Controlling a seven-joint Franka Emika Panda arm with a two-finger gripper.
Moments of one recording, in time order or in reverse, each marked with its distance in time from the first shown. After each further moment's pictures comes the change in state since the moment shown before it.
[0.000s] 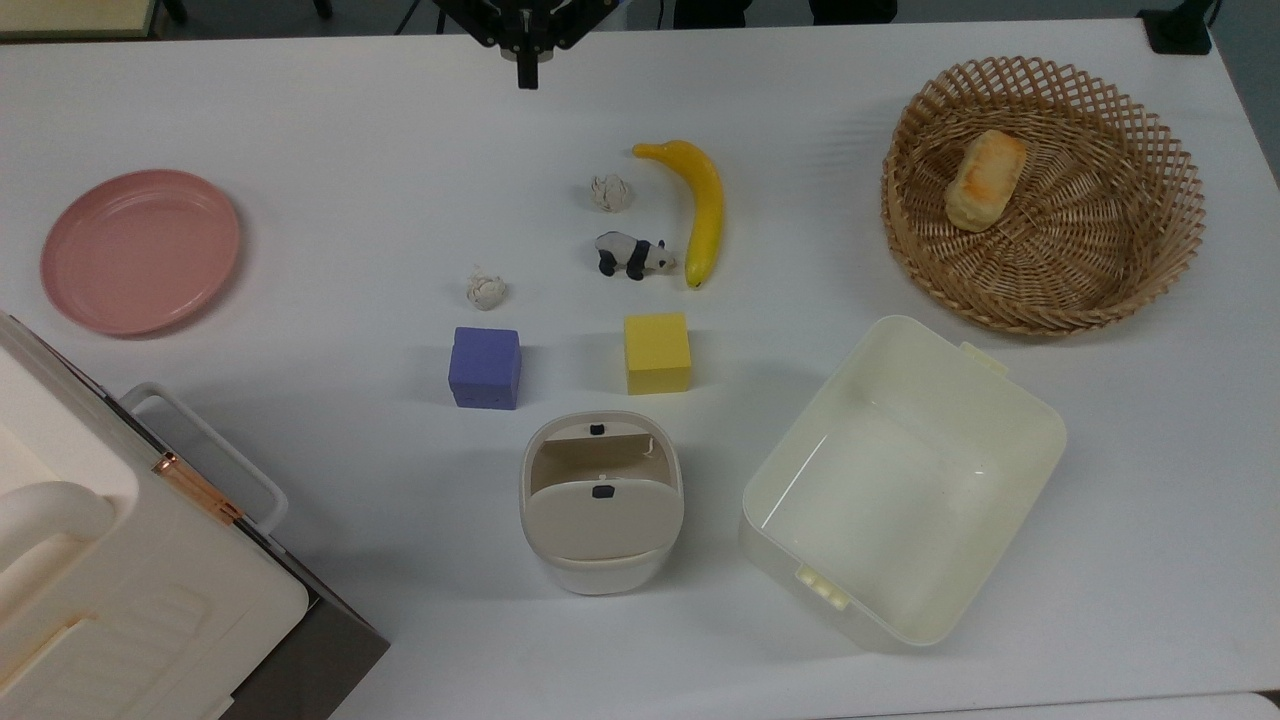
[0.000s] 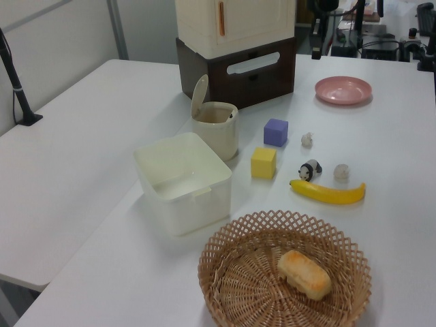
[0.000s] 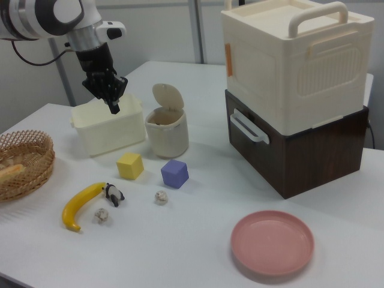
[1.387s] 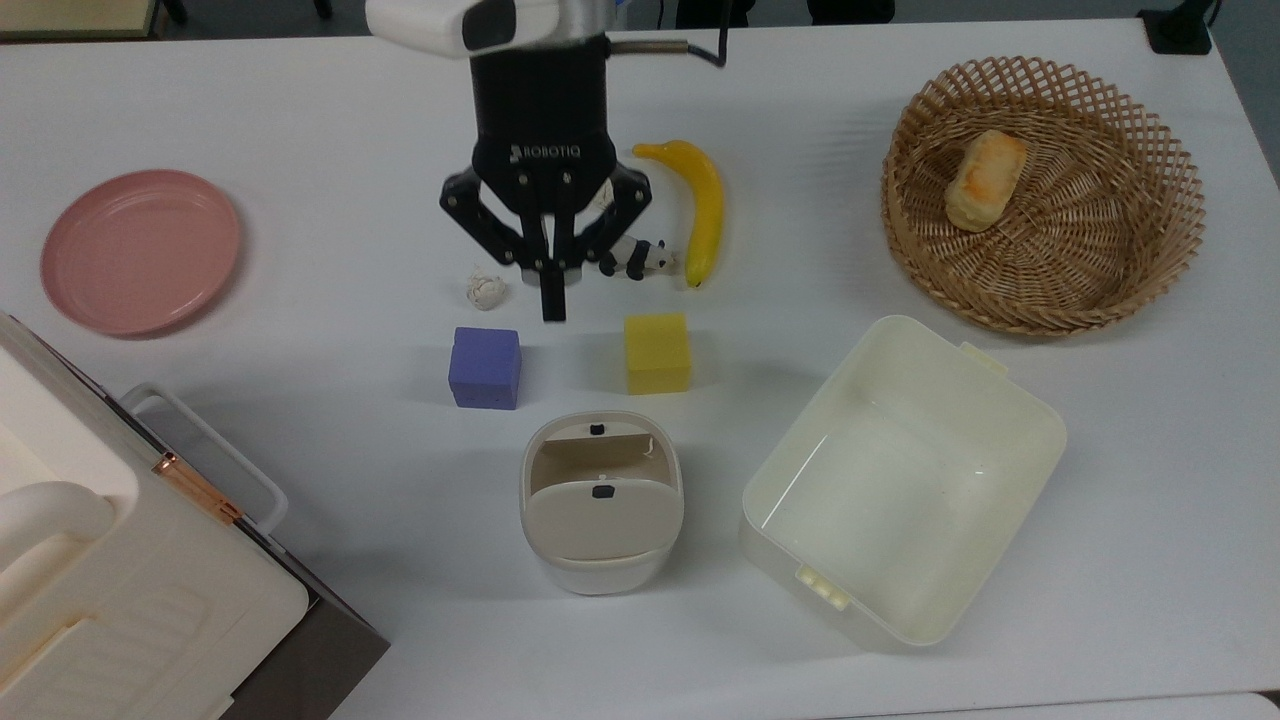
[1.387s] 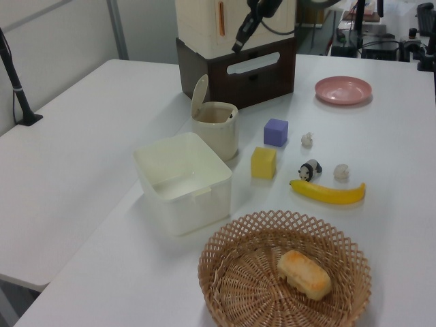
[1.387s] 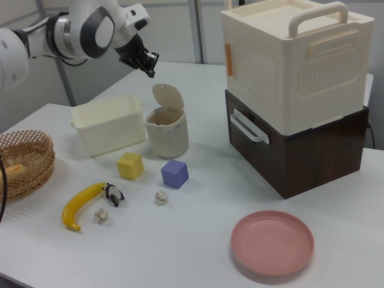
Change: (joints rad) arm 0.003 0.280 0.000 0.178 0.045 0.632 0.000
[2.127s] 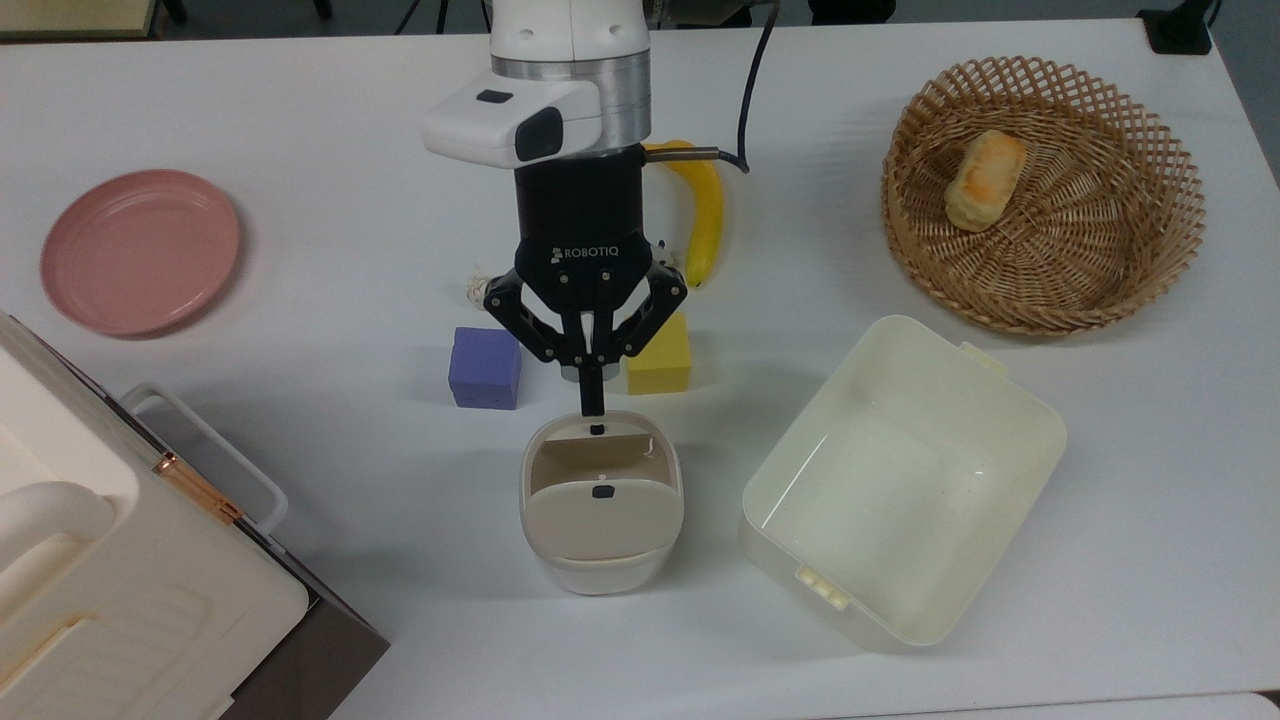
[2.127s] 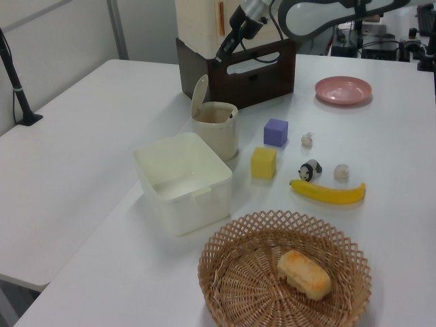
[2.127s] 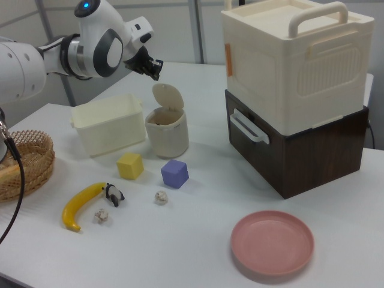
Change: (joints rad) arm 0.023 0.113 0.000 0.014 0.000 0.214 0.000
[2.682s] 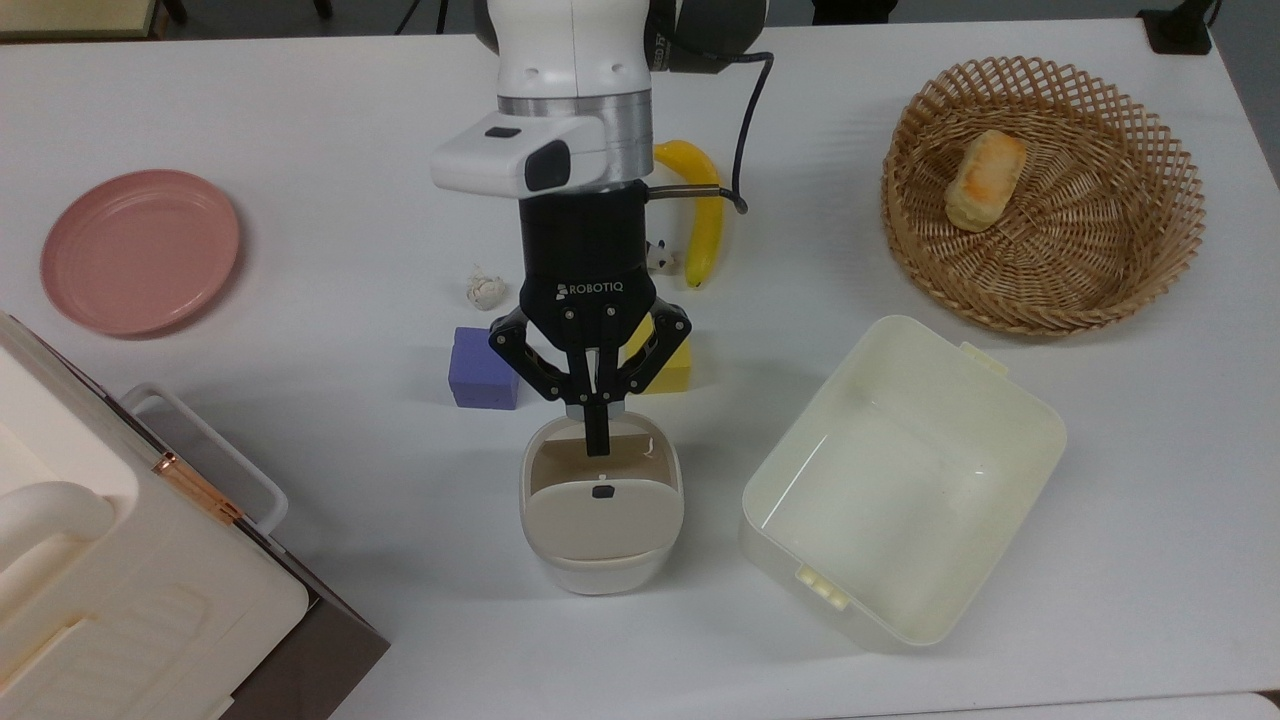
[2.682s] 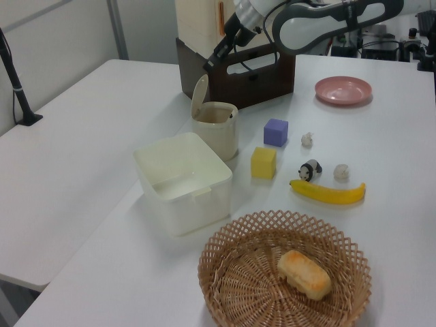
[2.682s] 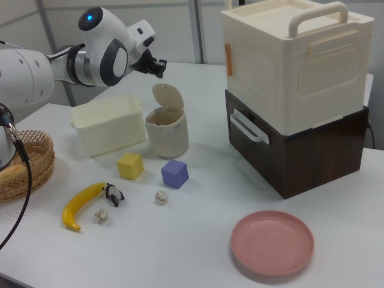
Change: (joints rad) arm 0.000 0.049 0.000 0.004 0.000 0.141 -0.037
